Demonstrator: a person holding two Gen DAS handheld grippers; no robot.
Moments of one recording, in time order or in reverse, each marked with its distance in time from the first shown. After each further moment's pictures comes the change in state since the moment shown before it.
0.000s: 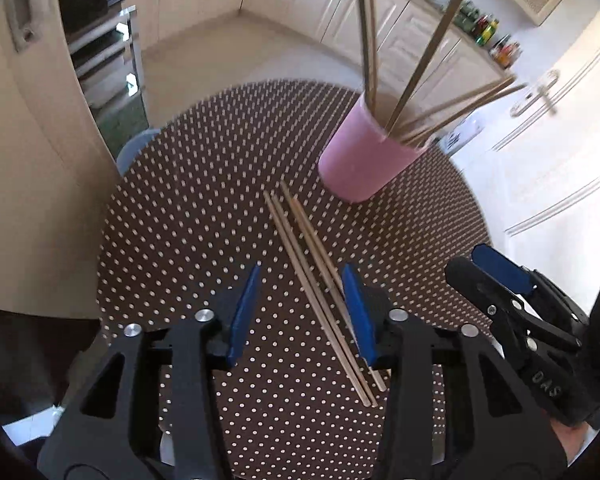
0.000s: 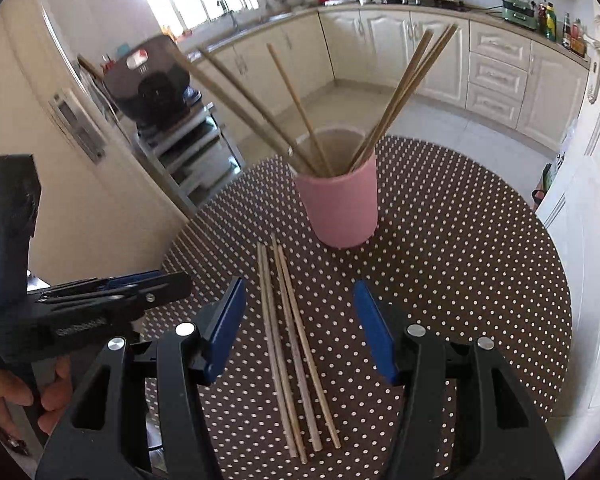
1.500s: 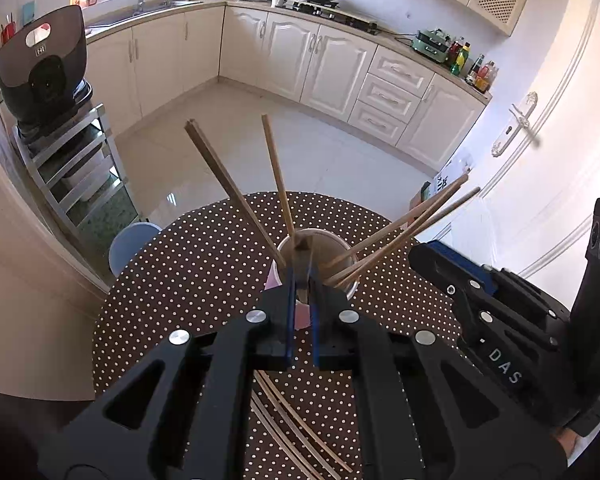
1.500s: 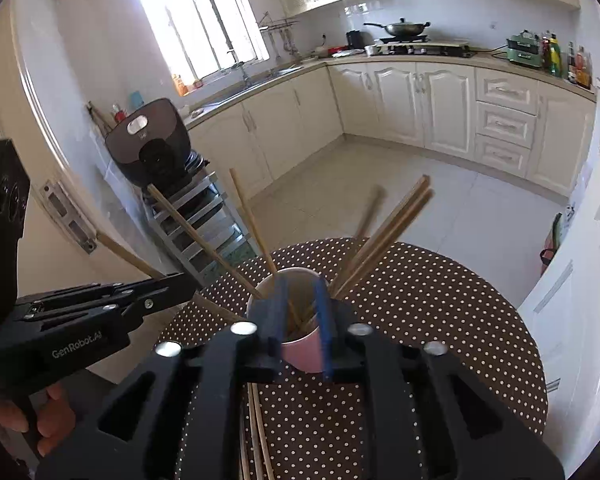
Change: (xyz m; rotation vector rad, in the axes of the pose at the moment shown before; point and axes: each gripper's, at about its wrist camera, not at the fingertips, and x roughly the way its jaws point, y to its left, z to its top) left arm -0.030 -0.080 0.090 0.129 -0.230 0.026; right arm -0.024 -0.047 0.091 0.005 -0.245 0.059
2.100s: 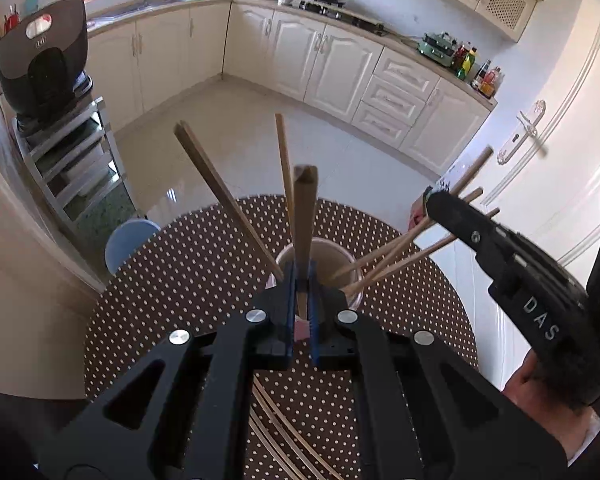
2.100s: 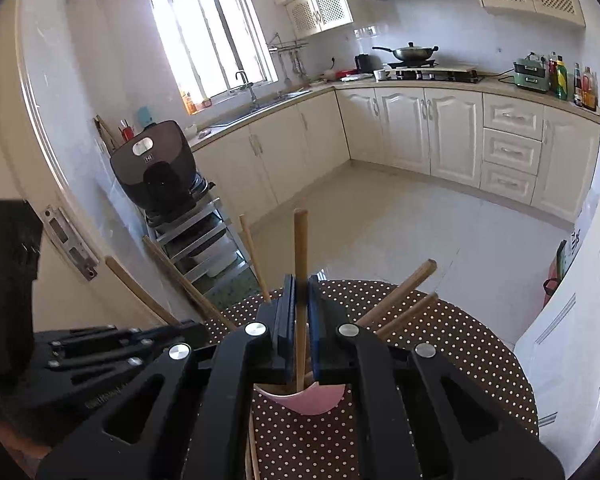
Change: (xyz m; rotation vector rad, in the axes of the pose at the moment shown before) left arm 0.023 0.004 0.008 -0.032 0.023 0.000; right arm 0.017 -0.002 0.027 -0.060 -0.054 0.030
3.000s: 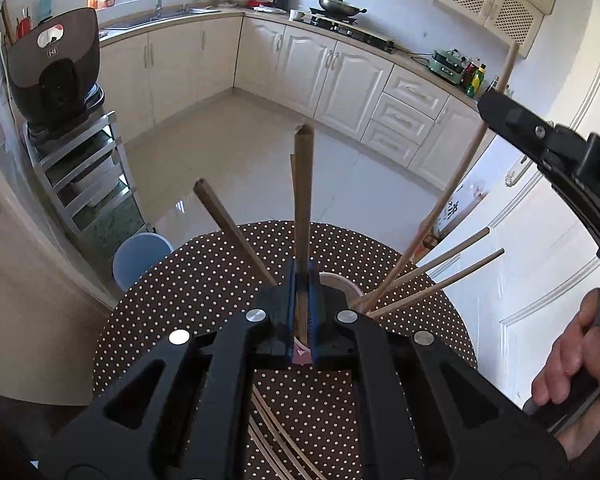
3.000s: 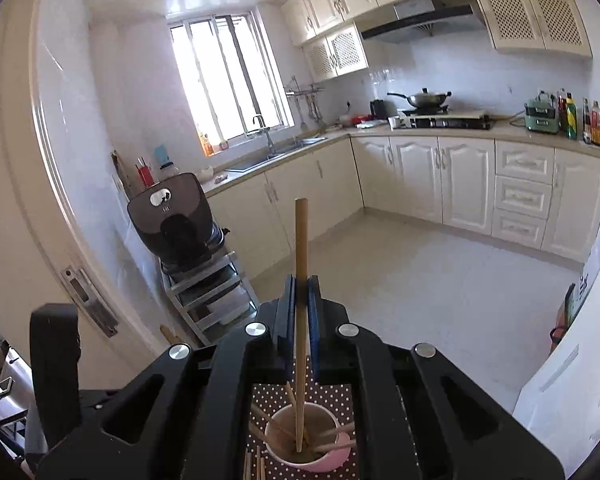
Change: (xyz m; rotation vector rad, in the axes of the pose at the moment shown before) left arm -0.005 0.006 0.015 -0.022 -0.069 0.031; right arm -0.018 0.008 0.058 -0.038 -0.177 0.046
